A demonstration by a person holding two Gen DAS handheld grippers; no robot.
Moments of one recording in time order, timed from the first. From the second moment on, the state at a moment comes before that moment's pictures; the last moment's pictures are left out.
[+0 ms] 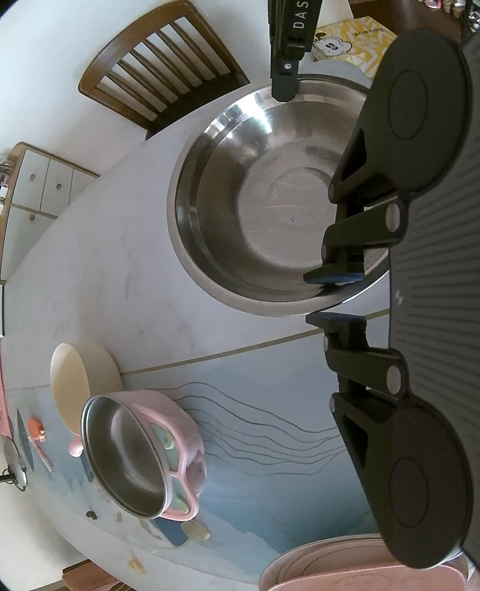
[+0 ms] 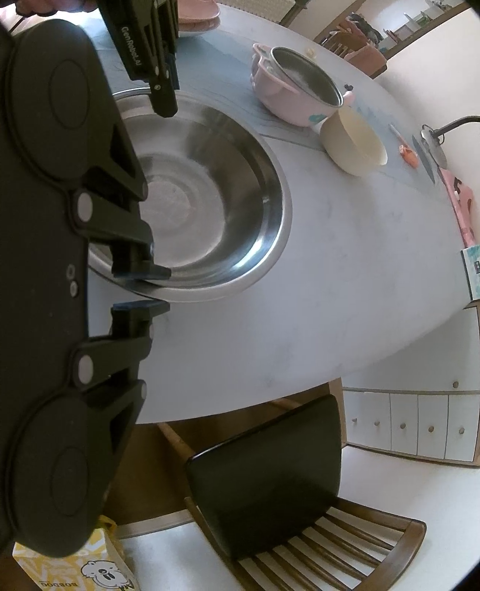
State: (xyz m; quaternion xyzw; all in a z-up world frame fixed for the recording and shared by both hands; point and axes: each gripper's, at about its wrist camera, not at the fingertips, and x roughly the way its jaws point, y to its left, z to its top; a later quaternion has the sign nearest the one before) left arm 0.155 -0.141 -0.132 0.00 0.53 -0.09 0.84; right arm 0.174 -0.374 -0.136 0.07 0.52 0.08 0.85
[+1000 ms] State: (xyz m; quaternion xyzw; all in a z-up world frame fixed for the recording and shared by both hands) left arm 0.125 -0.074 -0.053 -0.02 0.41 -0.08 0.91; right arm 0.152 -0.307 -0.058 0.05 0.44 0.14 0.89
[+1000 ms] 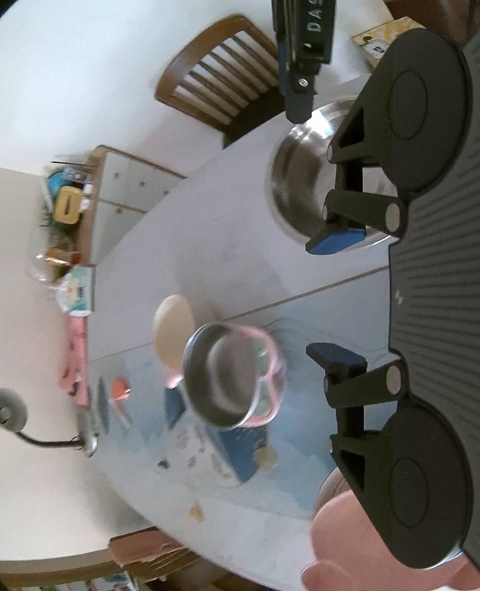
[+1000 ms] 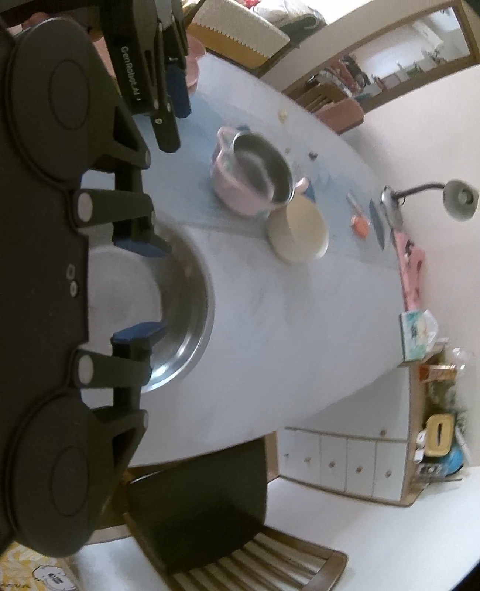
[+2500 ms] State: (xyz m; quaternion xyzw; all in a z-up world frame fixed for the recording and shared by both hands) left arm 0.259 0.015 -0.059 -0.04 0.43 0.04 0.90; right arm 0.290 -0.201 -0.060 -0.03 0.41 0.22 0.88
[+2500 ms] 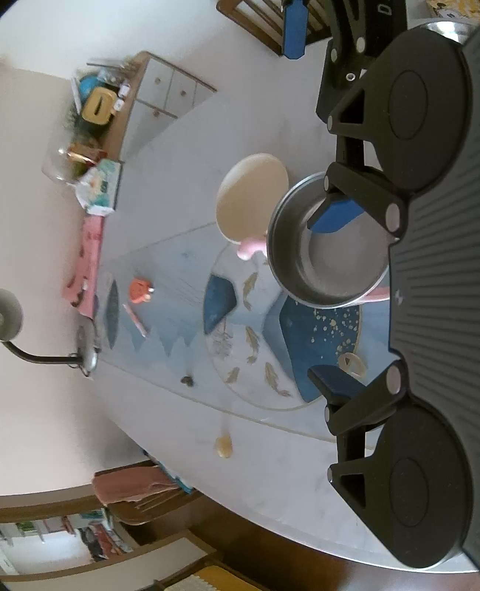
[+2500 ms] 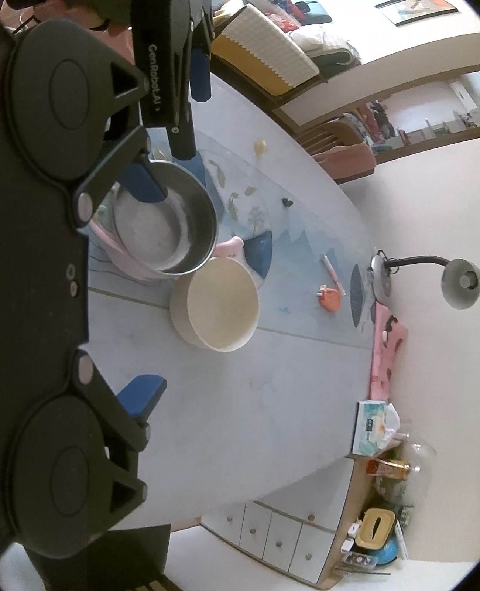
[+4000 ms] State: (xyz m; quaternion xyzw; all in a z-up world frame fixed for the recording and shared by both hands) left arm 0.312 0.015 -0.116 -0.05 0.53 0.05 0.85; right arm 0.346 -0.165 -0.118 -0.02 0.52 0.22 0.83
